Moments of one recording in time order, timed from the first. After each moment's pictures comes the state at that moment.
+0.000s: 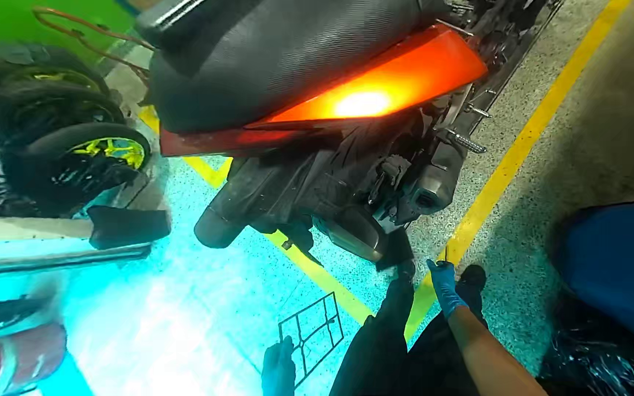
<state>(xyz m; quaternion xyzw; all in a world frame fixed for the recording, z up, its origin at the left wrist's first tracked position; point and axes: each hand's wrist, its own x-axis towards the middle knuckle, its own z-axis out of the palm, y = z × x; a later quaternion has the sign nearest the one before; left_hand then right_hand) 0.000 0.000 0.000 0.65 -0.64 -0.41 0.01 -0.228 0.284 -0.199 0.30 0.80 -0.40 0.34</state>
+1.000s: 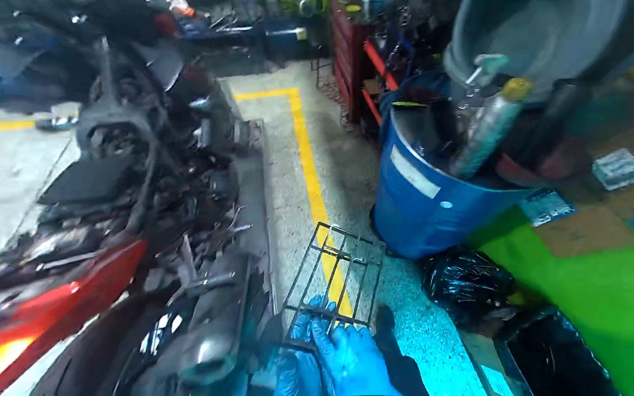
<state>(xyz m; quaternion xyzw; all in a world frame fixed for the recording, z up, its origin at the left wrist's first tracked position) -0.267 0.398 0.098 -0.06 -0.36 -0.89 -0.27 -0.197 0.503 0.135 0.09 0.96 -0.23 -0.15</state>
